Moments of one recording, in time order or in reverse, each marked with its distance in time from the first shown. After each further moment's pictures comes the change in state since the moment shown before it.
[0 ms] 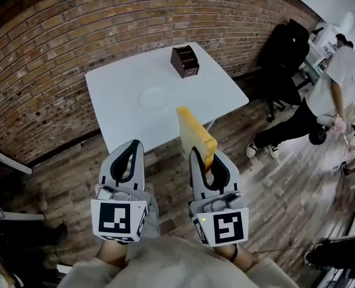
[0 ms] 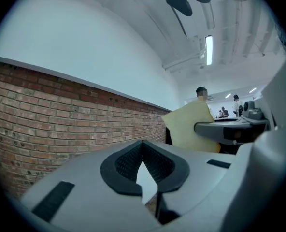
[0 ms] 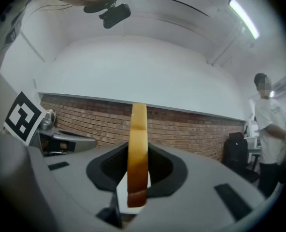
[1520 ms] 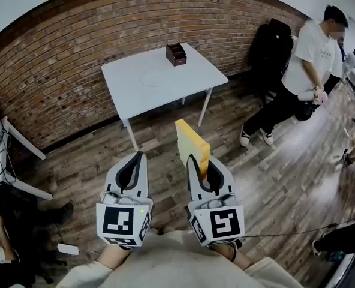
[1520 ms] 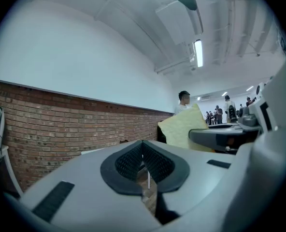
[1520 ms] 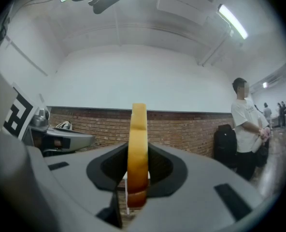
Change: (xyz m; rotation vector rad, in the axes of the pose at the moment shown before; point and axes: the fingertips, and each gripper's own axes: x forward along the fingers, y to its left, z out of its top) left arm -0.298 -0.184 0.038 0.028 0.041 0.006; right arm -0.326 0.060 0.059 0.101 0.054 -0.003
